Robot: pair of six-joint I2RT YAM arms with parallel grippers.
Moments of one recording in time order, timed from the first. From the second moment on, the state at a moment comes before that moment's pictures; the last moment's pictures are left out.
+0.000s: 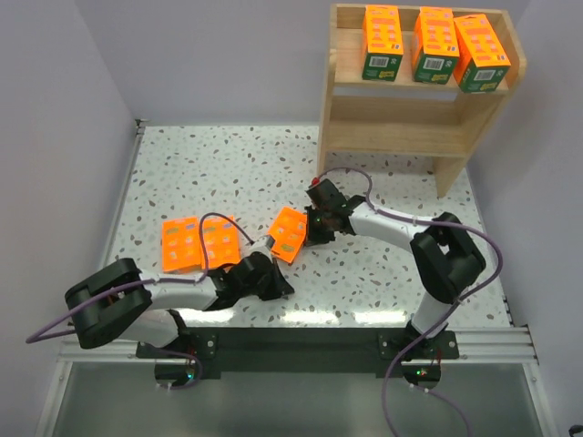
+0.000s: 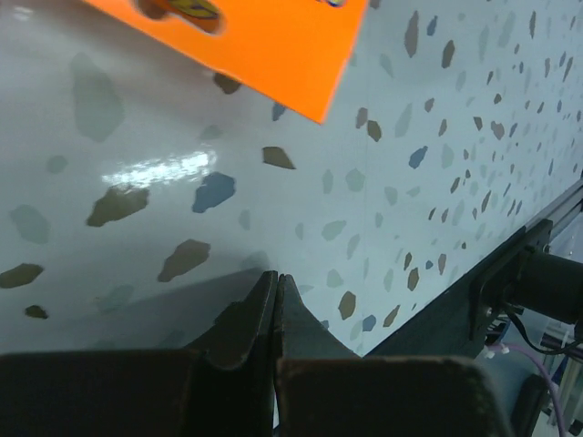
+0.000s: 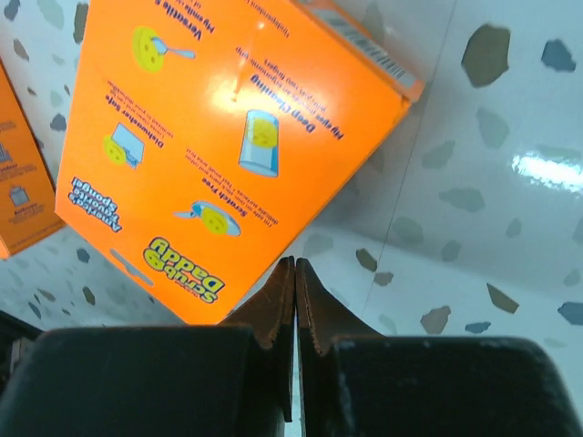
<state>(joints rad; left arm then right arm) -0.99 1.34 0.35 0.26 -0.04 -1.11 0.69 1.72 1.09 -0.43 -0.09 0.67</state>
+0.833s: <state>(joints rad) -0.71 1.23 0.75 -0.30 -0.33 -0.69 0.66 1.24 0.81 -0.52 -0.12 0.67</state>
